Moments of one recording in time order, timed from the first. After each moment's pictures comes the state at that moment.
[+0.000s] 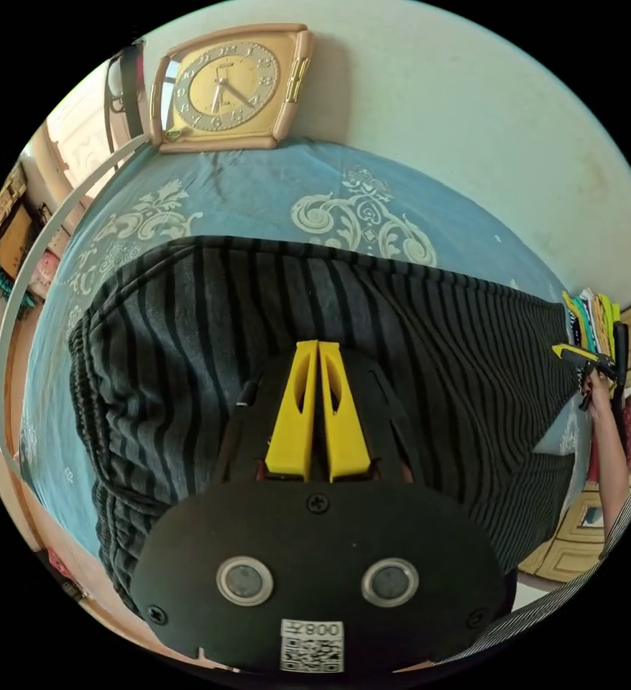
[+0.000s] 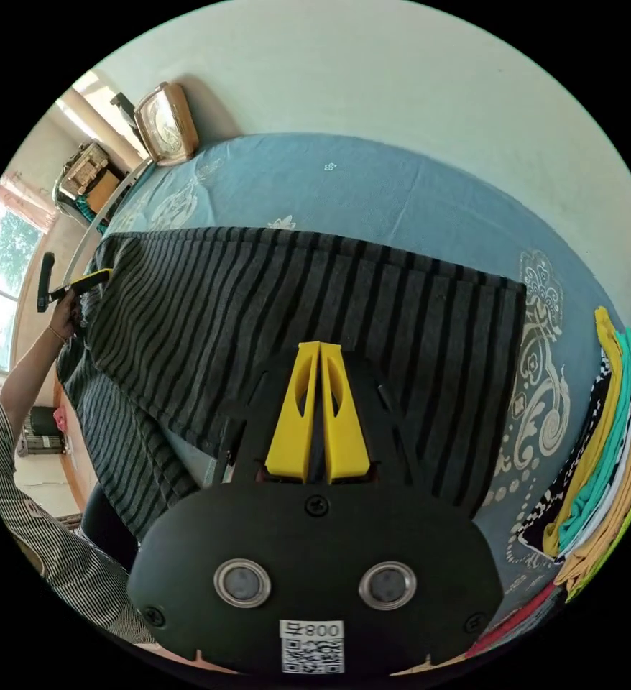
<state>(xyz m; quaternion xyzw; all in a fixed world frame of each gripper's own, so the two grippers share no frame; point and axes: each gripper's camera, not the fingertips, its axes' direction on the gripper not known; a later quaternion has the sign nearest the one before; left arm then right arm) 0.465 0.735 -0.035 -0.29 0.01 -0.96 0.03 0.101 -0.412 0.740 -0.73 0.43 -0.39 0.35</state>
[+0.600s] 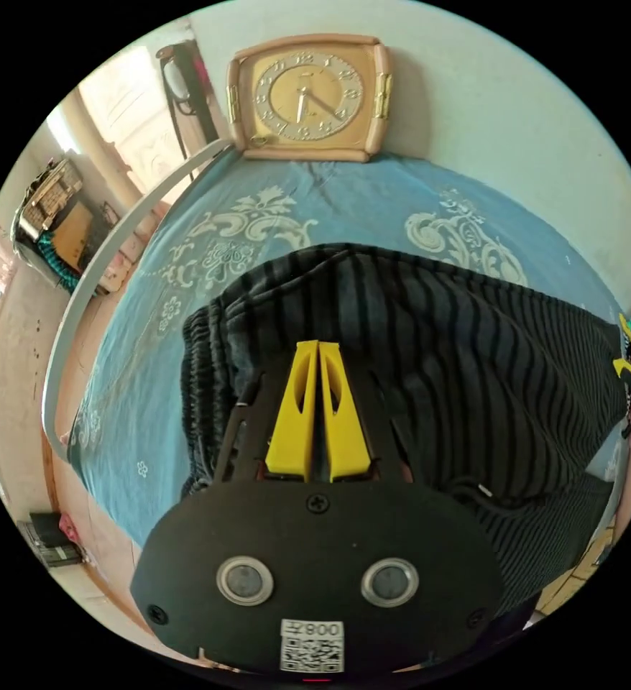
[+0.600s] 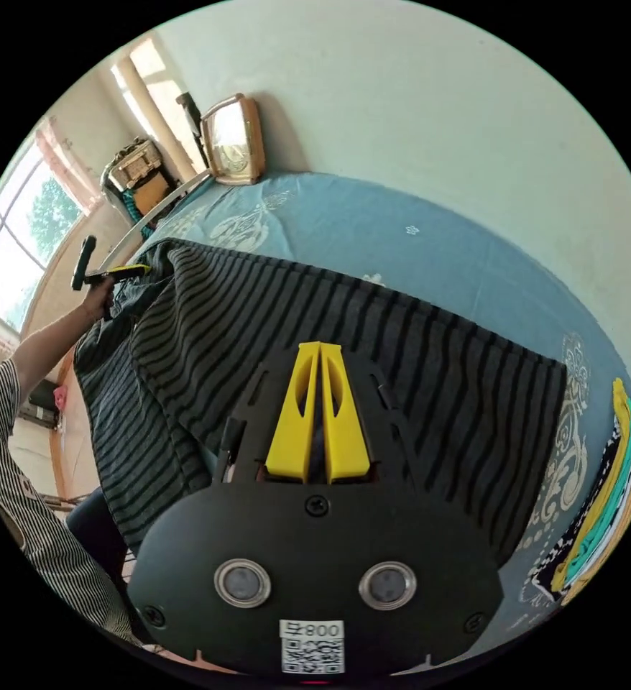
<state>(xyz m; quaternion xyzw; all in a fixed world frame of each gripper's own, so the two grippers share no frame) 0.529 0.754 -0.092 -0.41 -0.02 -0.91 0.01 0.083 -0.326 0.709 -0.73 0.35 -0.43 0.39</state>
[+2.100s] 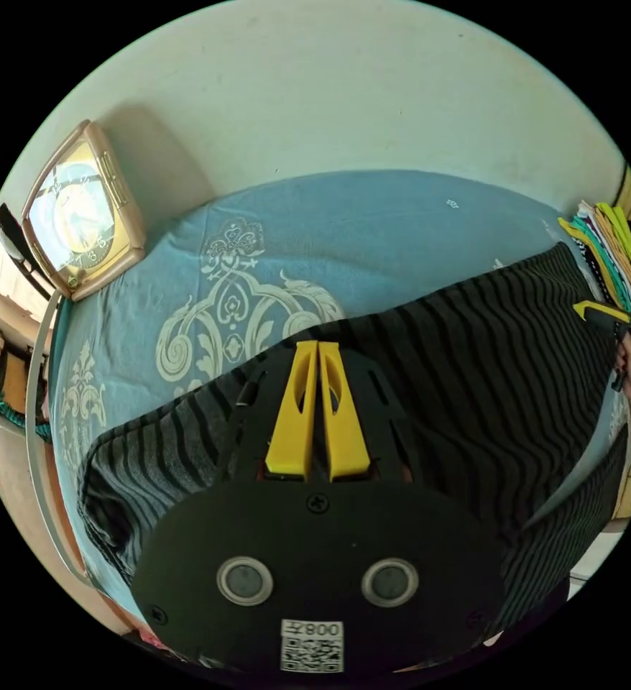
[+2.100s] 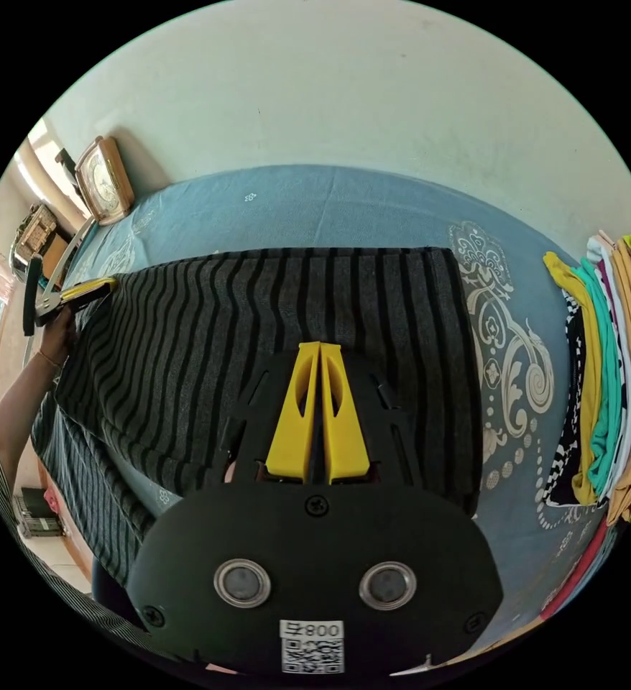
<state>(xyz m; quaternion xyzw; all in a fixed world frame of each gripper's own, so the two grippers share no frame) 0.381 0.800 0.108 -0.35 0.04 -0.91 0.22 0.119 -0.439 0.660 -0.62 0.51 -0.44 0.40</state>
